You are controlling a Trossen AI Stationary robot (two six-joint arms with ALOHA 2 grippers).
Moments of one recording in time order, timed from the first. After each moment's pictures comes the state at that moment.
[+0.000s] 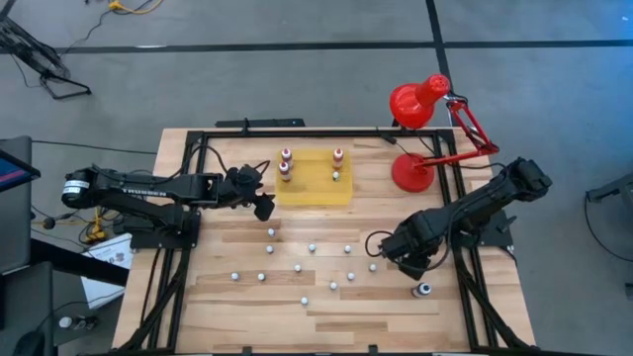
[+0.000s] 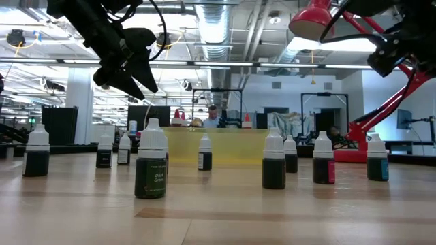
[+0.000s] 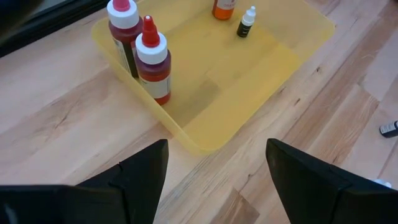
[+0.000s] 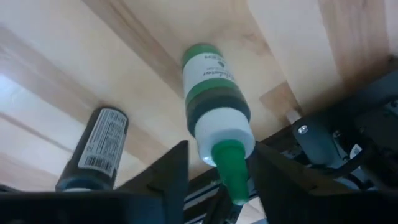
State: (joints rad) left arm 0.08 1.10 0.70 -0.41 -0.37 -0.62; right arm 0.40 1.49 0.99 -1.32 -0.25 0.96
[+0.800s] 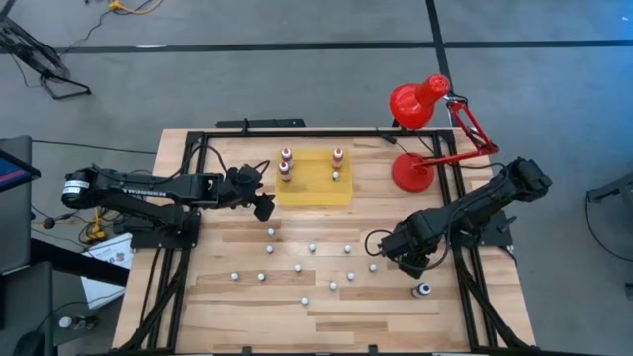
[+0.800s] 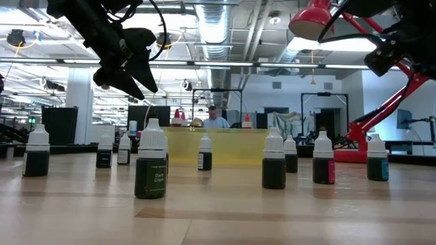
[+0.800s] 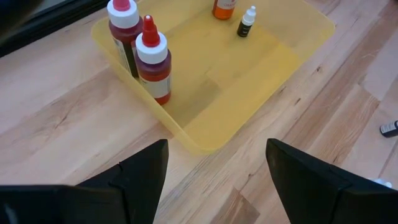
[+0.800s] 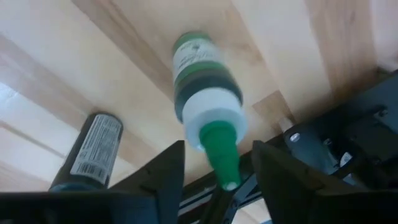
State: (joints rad) left arm 0.08 1.10 0.70 -0.41 -0.37 -0.62; right arm 0.39 1.48 0.99 -1.33 -0.20 0.93
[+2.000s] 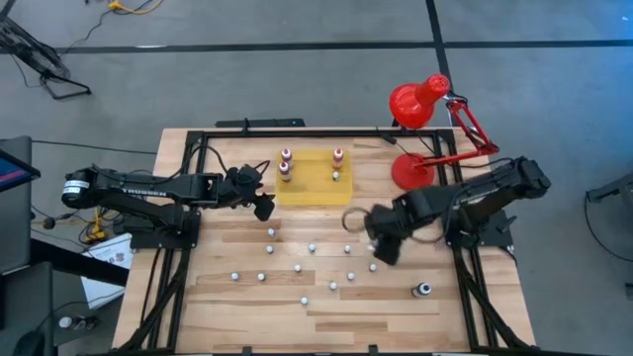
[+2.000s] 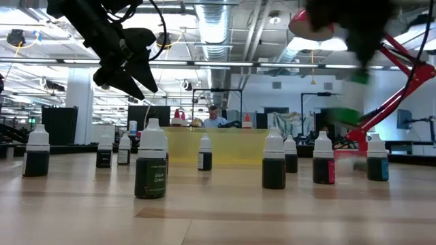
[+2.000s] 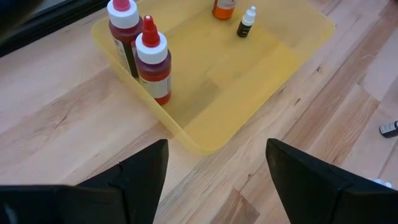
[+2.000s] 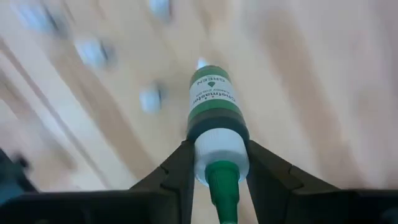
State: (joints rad) left arm 0.08 1.10 0.70 -0.41 -0.37 -0.62; right arm 0.24 1.48 1.26 -1.20 -0.01 0.70
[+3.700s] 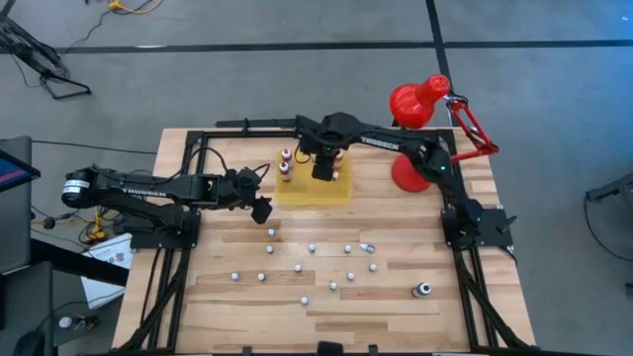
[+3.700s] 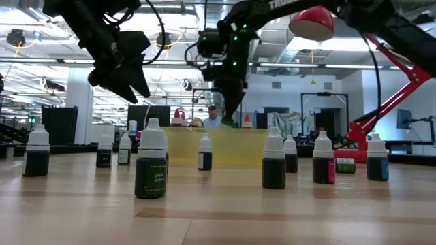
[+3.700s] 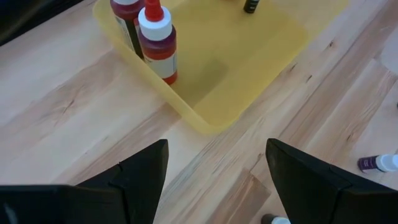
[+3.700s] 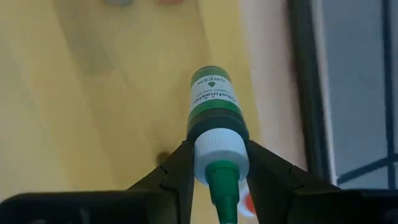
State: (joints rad) left arm 0.07 1.10 0.70 -0.49 -0.36 -0.62; right arm -0.36 2.28 2.16 -1.23 0.20 -0.24
